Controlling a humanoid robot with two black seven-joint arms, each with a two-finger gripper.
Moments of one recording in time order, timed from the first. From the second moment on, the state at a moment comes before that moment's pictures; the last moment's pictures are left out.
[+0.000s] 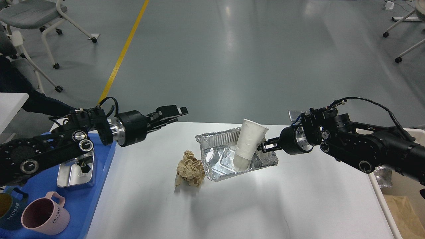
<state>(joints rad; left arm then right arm) -0.98 0.62 -0.15 -1.37 0.79 -0.11 -0.10 1.02 -0.42 0.12 1.06 -1.39 0.48 0.15</state>
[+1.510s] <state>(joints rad) -0.78 1.17 -0.14 -1.48 0.68 -0.12 -0.14 1.02 -0.44 0.12 1.07 -1.39 0.48 0.15</state>
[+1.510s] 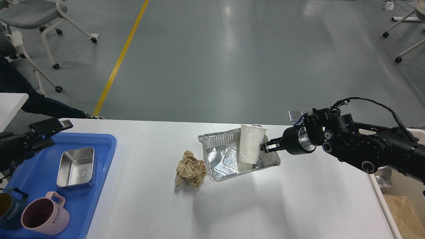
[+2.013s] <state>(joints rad) -0.74 0.74 -0.13 -1.26 0.71 -0.11 -0.13 1.02 -0.44 0.12 1.07 -1.39 0.48 0.15</state>
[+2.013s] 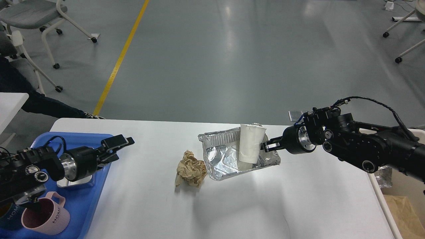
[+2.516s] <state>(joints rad) -0.73 0.42 -0.04 -0.99 0.71 -0.10 -0.14 1.02 -0.45 0.13 1.08 -1.39 0.48 0.15</state>
